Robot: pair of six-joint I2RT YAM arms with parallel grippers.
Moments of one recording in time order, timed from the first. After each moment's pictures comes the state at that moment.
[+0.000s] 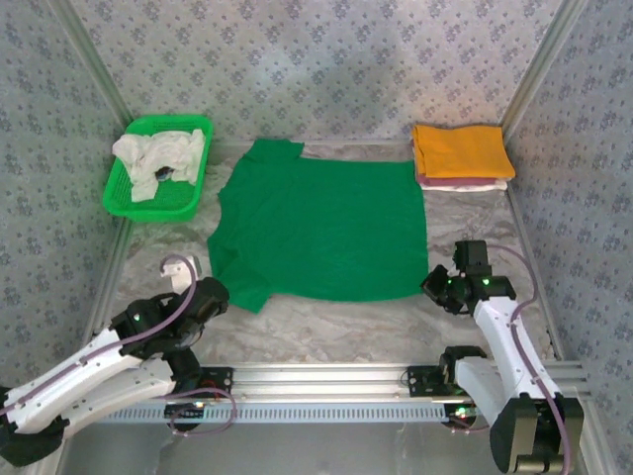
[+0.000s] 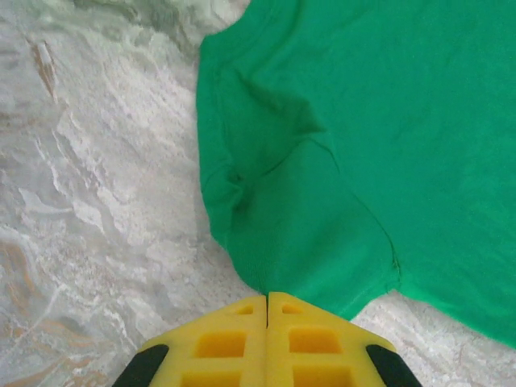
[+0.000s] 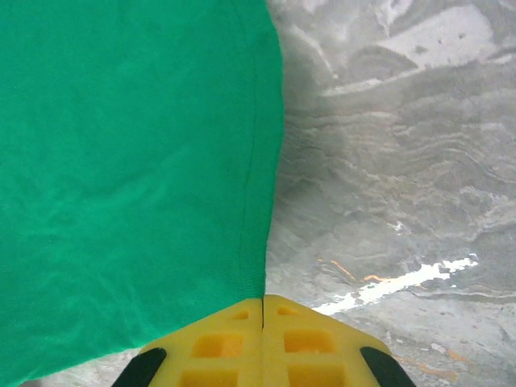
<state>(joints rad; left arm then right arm) -0.98 0.60 0.72 -1.12 -0.64 -1.15 0.00 0.86 0.57 -0.81 -0.27 0.71</state>
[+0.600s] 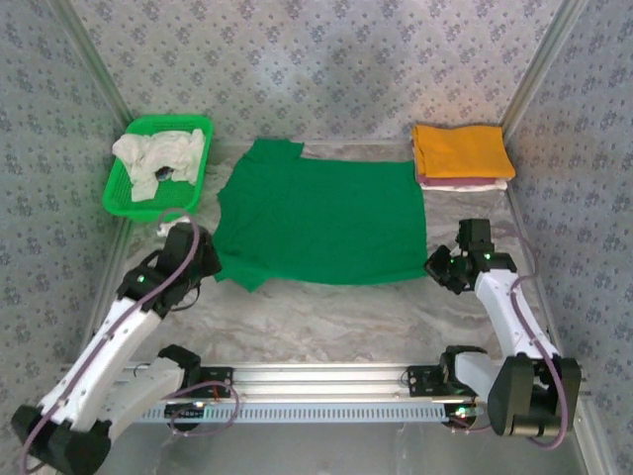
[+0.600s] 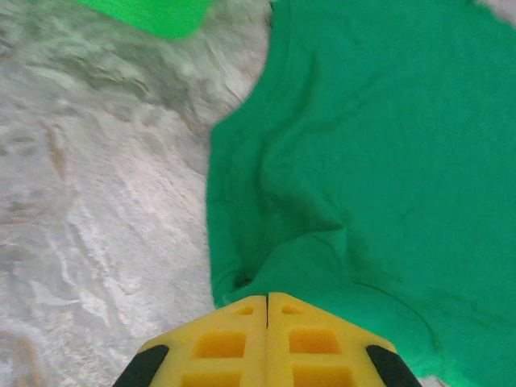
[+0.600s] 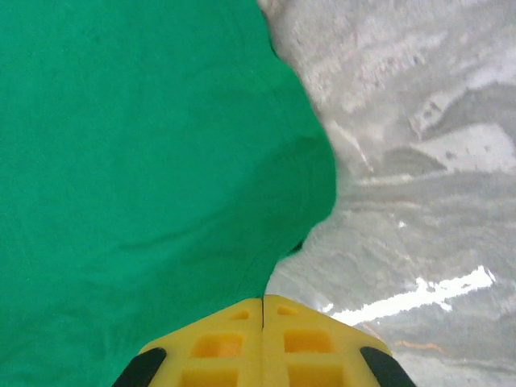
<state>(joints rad) -0.42 0.89 0.86 -0.86 -0.28 -0.67 -0.04 1.08 0.71 -0.74 -0.27 0.67</state>
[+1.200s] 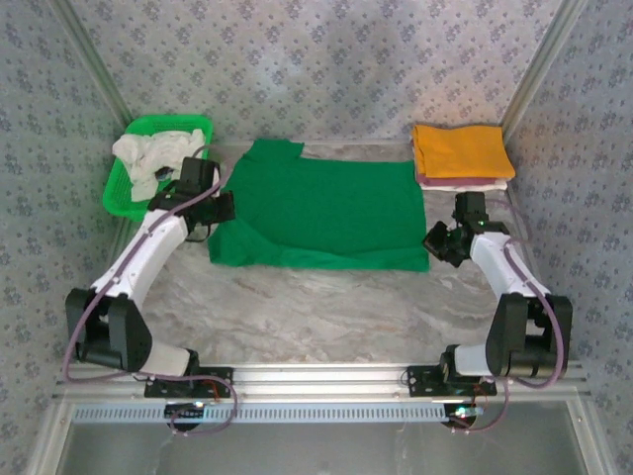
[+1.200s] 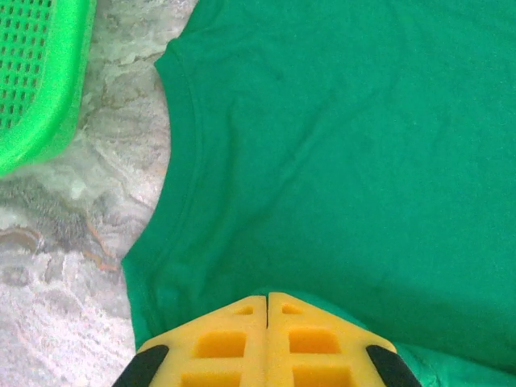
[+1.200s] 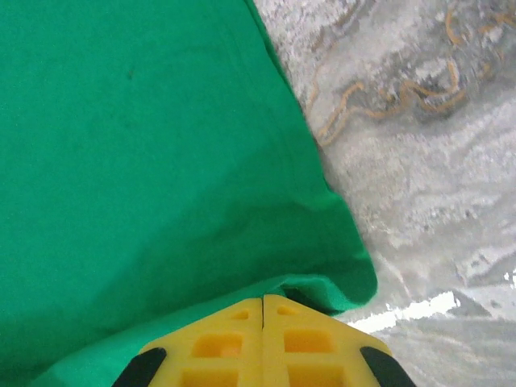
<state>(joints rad) -0.24 1.44 1.23 -0.70 -0.03 -0.31 -0.05 1.37 0.90 -0.65 -0.24 0.60</state>
